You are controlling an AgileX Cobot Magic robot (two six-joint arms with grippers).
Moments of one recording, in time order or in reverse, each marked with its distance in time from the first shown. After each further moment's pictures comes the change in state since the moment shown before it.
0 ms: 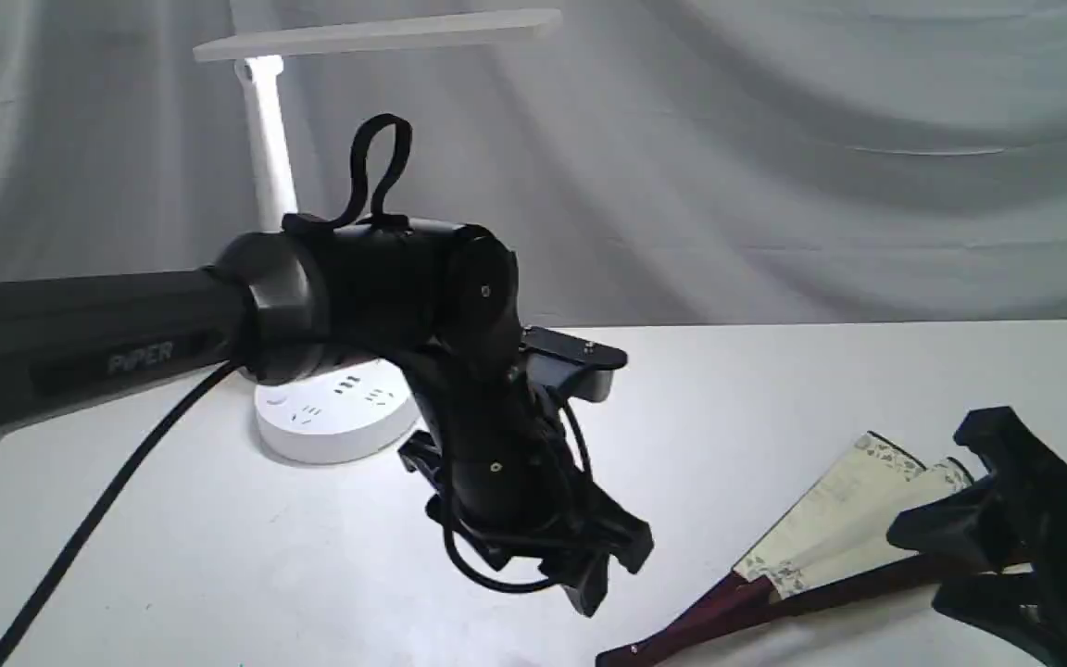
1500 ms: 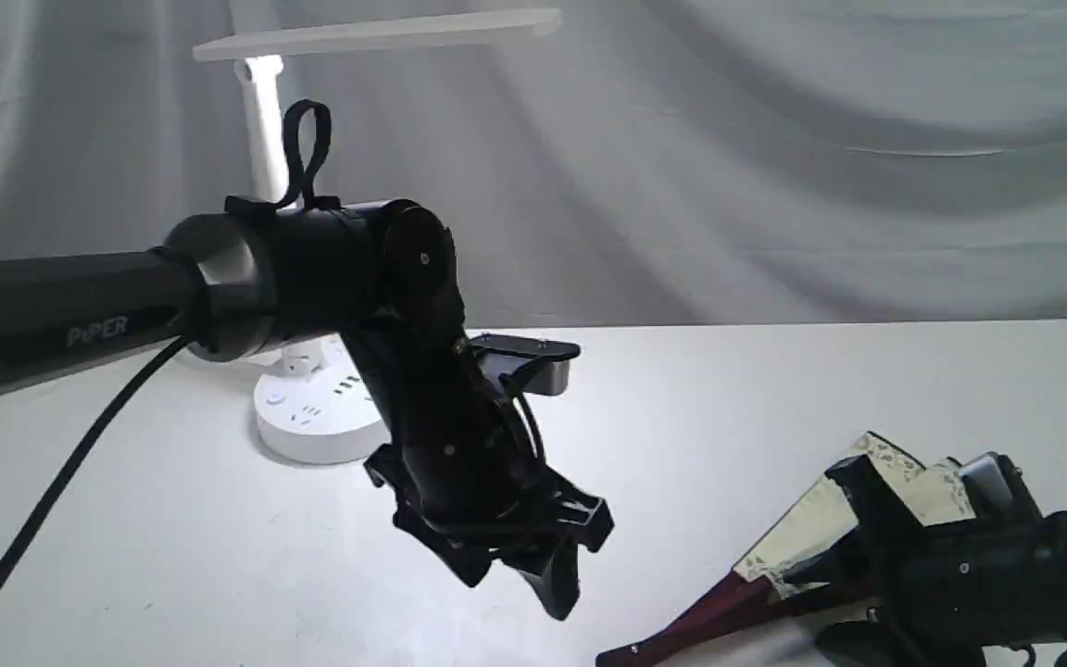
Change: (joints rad) left arm 0.076 0.000 0.002 -0.137 0.094 0.087; right arm 0.115 0.533 -0.212 0.330 -0.059 -0.074
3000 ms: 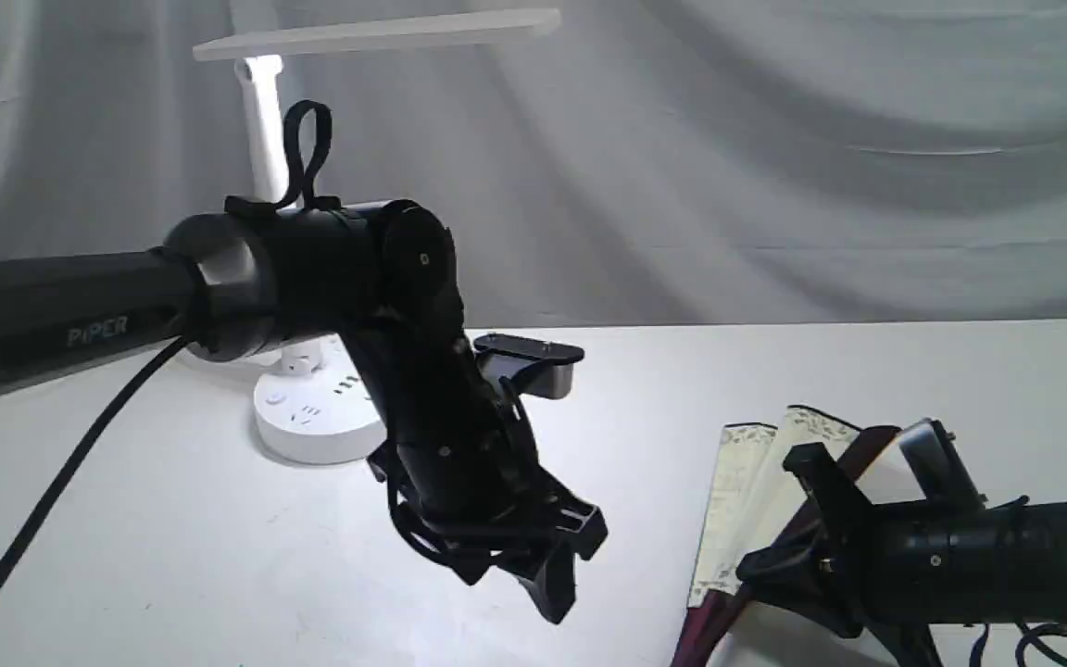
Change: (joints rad) left arm 0.000 0.000 0.000 0.002 0.004 0.055; right arm 0.000 0.071 -0.063 0.007 0.216 -0.247
